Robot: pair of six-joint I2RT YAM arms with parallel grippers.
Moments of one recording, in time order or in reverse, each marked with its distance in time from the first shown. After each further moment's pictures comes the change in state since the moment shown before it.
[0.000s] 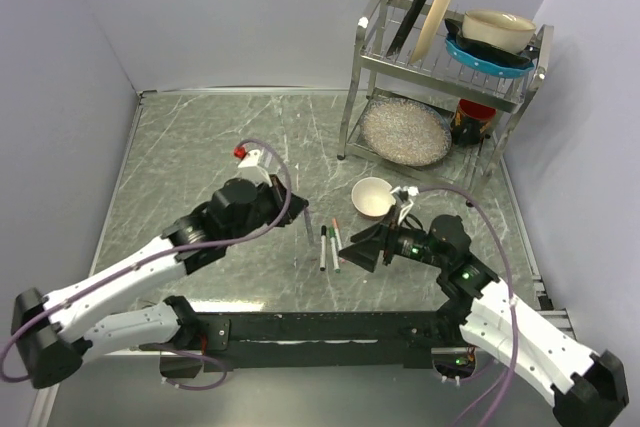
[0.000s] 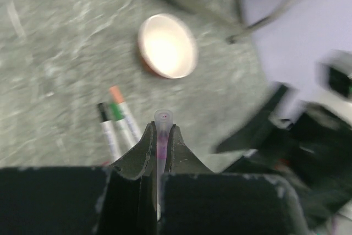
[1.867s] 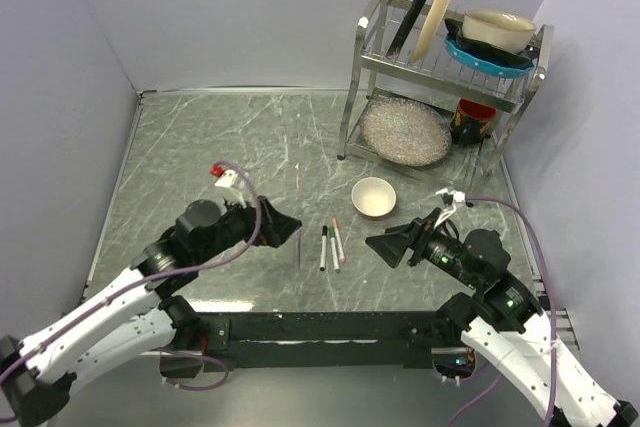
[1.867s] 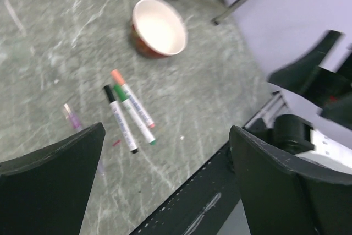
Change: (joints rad) left arm 0.100 -0.278 -0.198 -0.007 0.180 0.098; right arm 0.000 -0.315 0.183 -0.525 0.335 -0.010
